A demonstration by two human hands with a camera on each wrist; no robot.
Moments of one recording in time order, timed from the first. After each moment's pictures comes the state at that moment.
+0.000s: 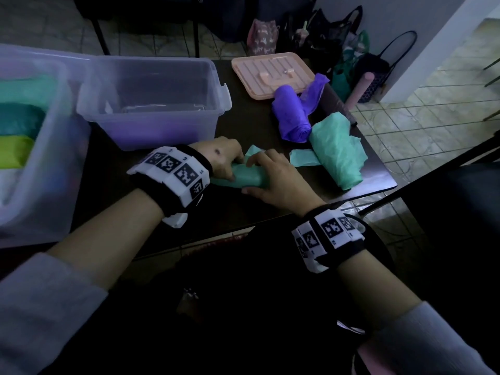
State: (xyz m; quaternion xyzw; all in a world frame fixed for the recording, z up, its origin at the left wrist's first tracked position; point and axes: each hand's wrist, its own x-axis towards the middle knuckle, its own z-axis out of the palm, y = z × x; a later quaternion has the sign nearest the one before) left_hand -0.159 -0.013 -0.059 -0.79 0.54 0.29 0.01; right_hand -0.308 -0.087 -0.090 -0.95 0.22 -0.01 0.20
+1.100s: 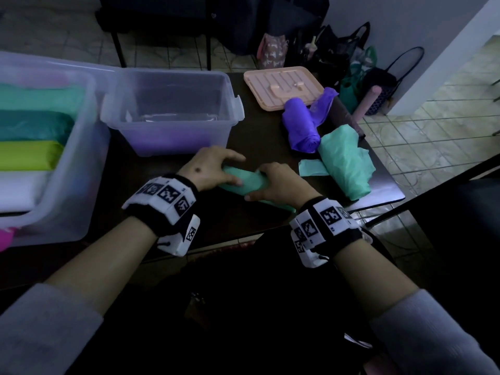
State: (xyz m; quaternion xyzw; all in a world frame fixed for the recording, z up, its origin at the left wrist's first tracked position) left_hand -0.148 0.028 -0.081 -0.81 0.45 0.25 -0.28; right_hand -0.279 -0.089 -0.081 -0.93 0.28 0.11 0.22
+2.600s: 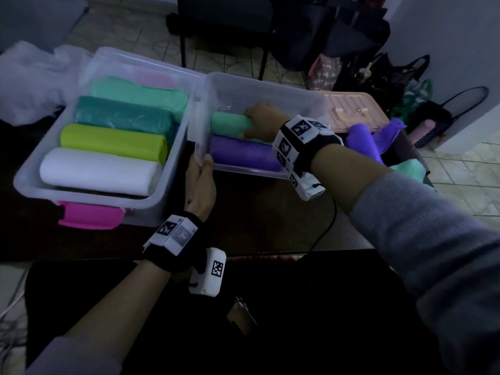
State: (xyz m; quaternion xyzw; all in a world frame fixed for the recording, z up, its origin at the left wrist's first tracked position) left_hand -0.096 0.125 -0.144 -0.63 0.05 0.14 -0.76; right_hand -0.080 -0.037 -0.033 -0.98 0.13 0.10 0.07
